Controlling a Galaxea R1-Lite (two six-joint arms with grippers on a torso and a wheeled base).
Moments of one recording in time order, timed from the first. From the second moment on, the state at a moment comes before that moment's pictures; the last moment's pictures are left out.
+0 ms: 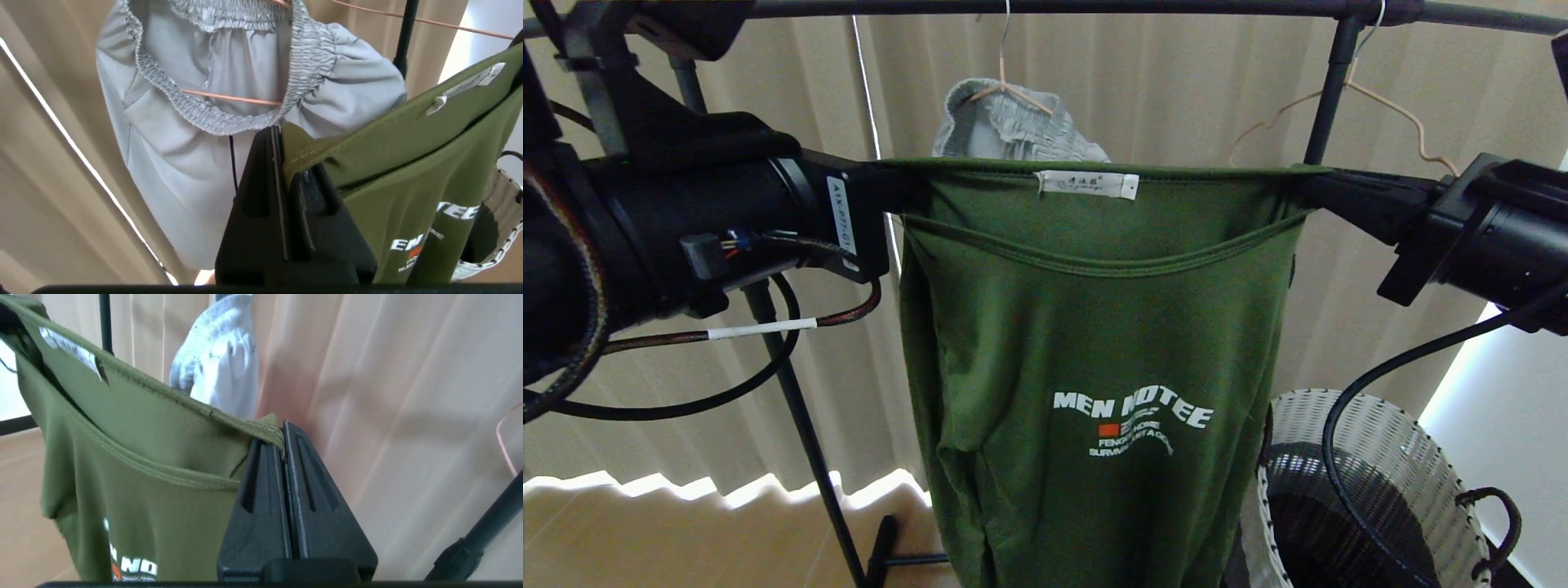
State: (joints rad) left arm -0.68 1.37 -1.08 -0.25 0.19 0.10; right arm 0.45 1.35 -0.85 -0.59 0.20 -0.07
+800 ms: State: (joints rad) left arm -0.67 1.38 -1.00 -0.29 0.26 0.11; right arm 0.45 1.34 -0.75 -0.61 0.19 -0.07
